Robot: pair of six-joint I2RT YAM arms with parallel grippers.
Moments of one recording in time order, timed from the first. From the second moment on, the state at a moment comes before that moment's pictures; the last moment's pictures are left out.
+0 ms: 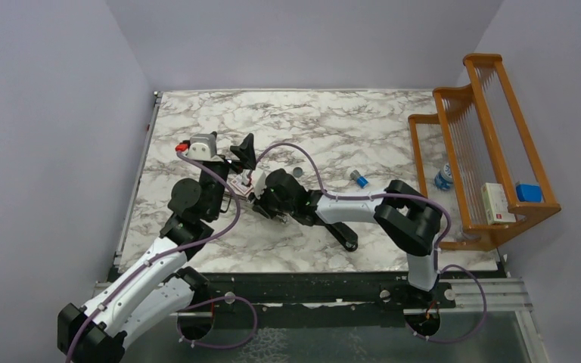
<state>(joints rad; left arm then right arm) -0.60 0.77 0.60 0.48 -0.40 -0.09 1.04 1.94 1.17 0.24 -0.06 -0.08</state>
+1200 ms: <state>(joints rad) -0.60 0.87 0.63 0.47 -0.38 -0.13 1.05 1.72 1.04 0.26 0.02 -0.05</state>
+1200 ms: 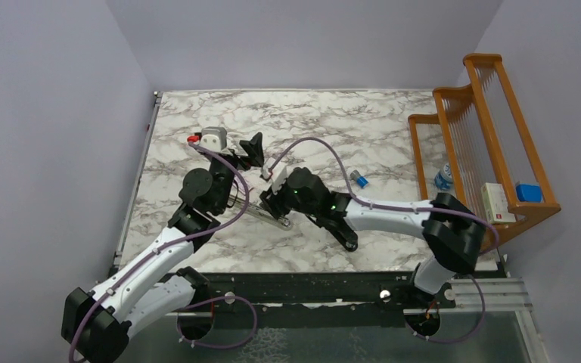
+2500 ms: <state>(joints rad) -0.60 1.00 0.71 0.38 -0.29 -0.11 0.88 1.50 0.88 -0.56 0.16 0.34</state>
